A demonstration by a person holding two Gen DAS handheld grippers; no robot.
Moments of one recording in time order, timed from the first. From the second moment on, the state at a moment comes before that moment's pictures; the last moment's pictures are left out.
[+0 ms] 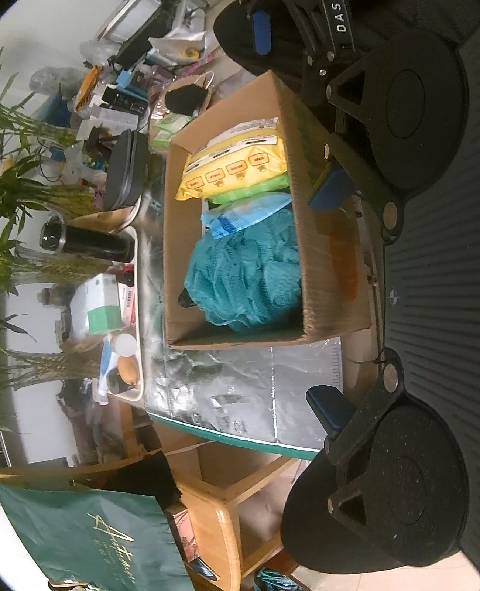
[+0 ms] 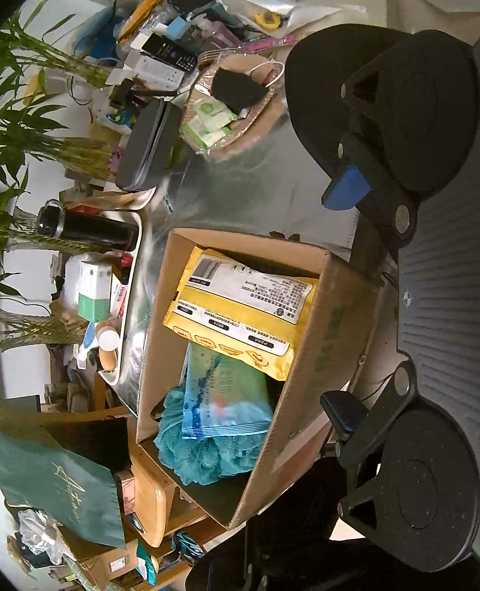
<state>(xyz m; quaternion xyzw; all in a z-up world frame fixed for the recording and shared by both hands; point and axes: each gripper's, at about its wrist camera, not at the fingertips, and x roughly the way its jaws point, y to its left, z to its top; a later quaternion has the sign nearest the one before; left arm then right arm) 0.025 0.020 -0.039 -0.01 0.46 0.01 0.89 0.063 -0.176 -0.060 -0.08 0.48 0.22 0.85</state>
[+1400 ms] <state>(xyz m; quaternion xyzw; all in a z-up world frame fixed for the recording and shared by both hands) 0.027 0.011 -0.040 0.01 0.47 0.01 0.88 0.065 -0.175 -0.055 -0.08 0.47 0.22 0.85</state>
